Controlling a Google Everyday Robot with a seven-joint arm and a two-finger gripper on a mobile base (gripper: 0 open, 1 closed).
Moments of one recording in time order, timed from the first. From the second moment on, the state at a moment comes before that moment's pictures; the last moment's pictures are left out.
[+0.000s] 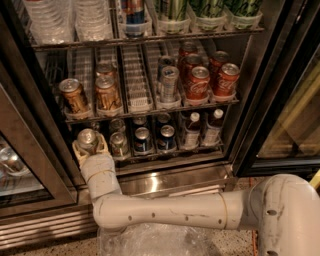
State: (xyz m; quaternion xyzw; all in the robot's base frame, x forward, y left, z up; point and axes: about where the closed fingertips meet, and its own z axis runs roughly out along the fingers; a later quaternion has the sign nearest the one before) arm 0.605 0.214 0.704 -0.12 0.67 0.16 0.72
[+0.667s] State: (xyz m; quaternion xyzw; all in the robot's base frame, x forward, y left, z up) arm 0.559 0.177 0.727 -0.19 0.64 0.20 0.71
